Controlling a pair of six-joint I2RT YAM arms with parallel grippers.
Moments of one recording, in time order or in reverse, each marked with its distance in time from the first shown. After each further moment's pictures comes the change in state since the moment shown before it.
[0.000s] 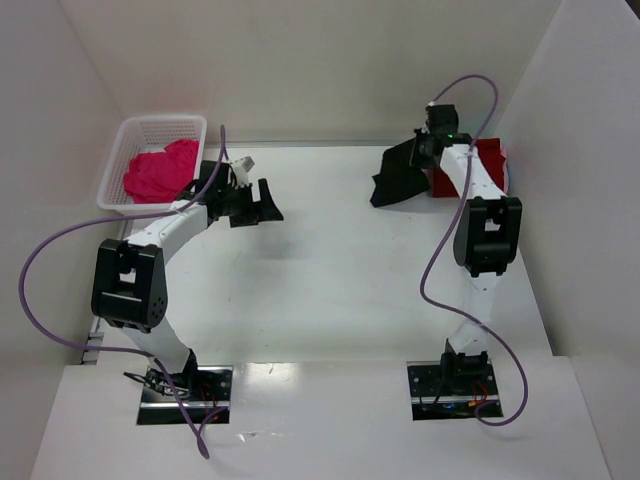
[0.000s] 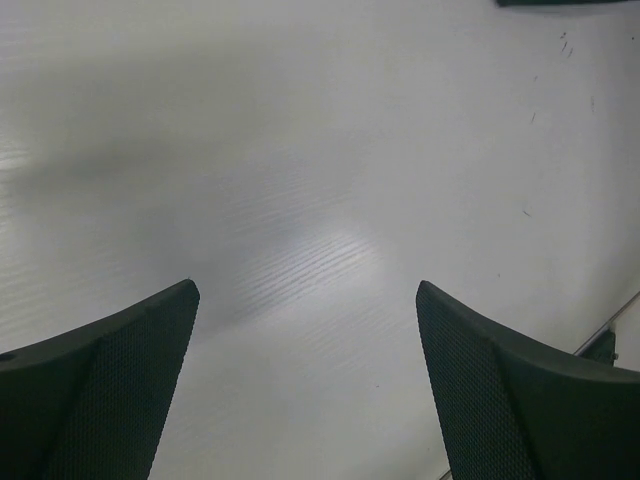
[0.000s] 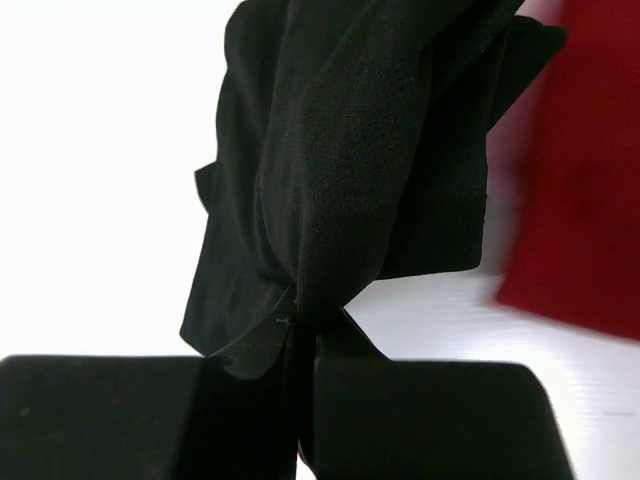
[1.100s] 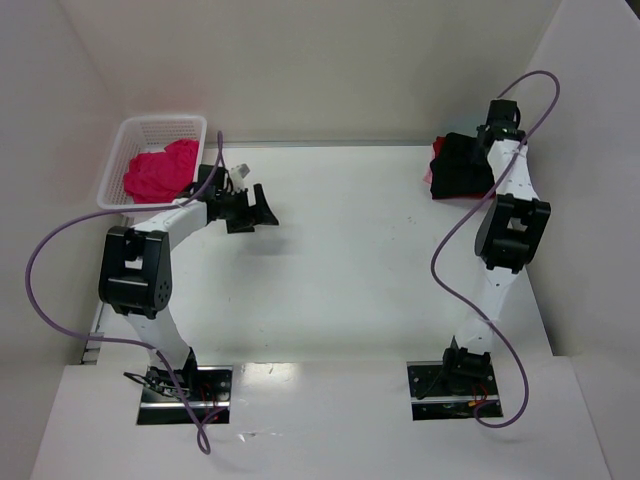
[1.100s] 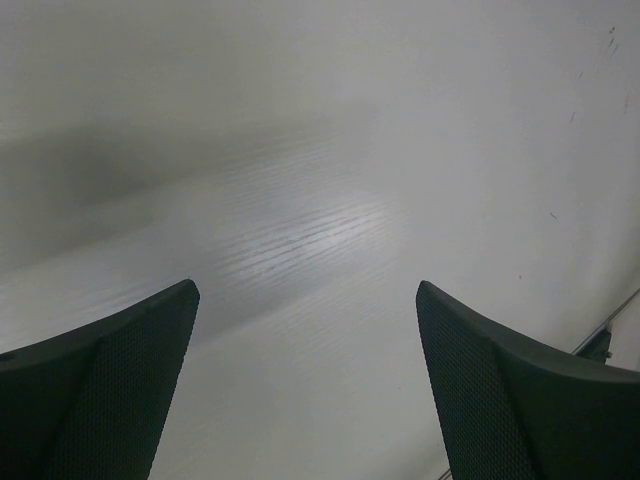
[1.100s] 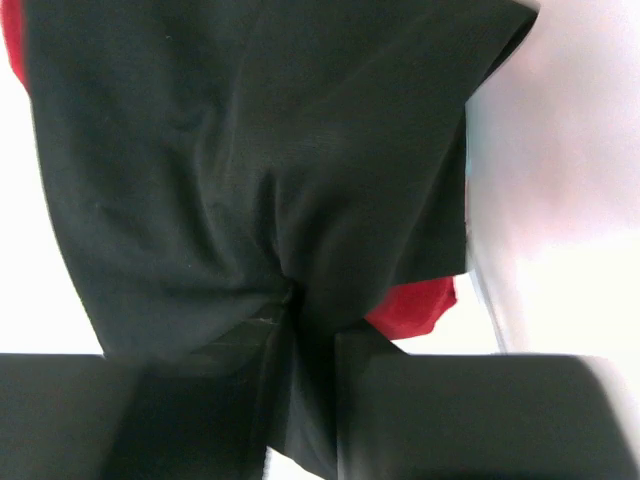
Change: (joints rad) left arm 0.053 0.103 0.007 -0.001 0.049 0.013; right arm -0.290 0.101 0.225 -0.118 0.204 -0.195
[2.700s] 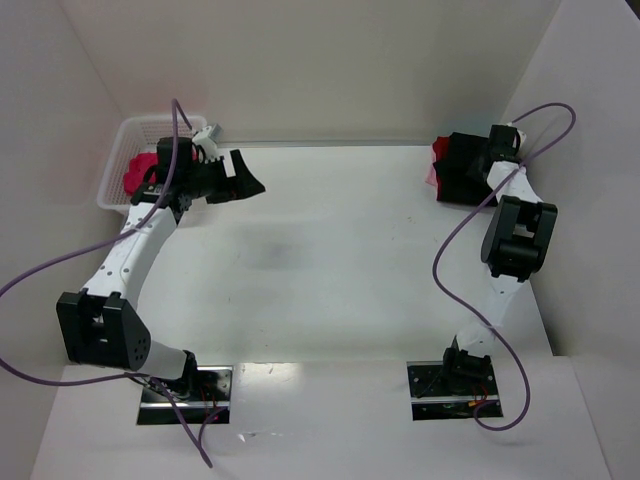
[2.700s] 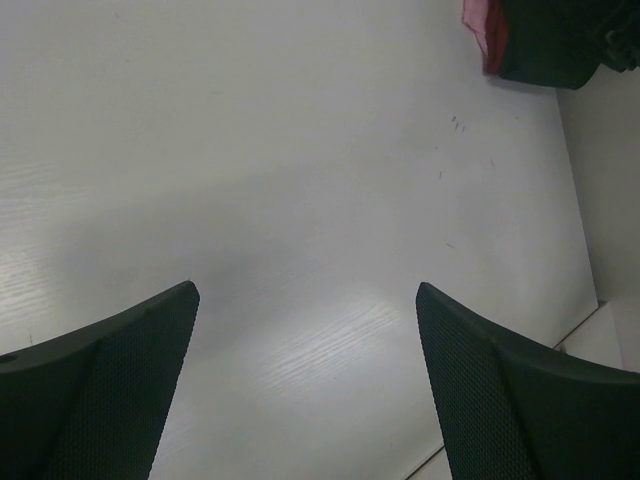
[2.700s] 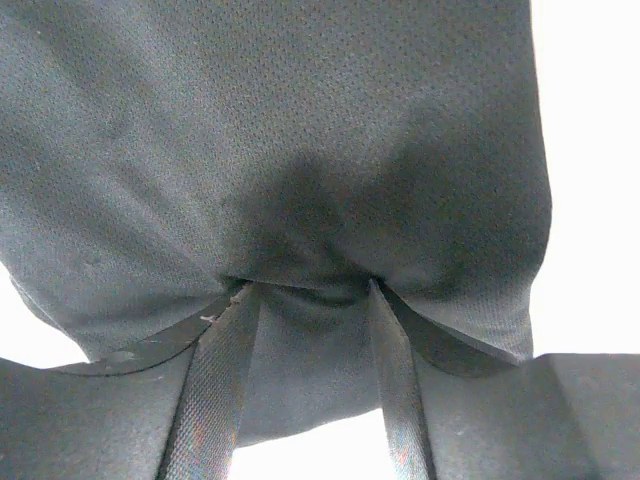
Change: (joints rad) left arm 0.023 -0.362 0.125 -0.157 -0.030 -0.003; right arm -0.039 -0.107 -0.391 0.330 0.015 0.261
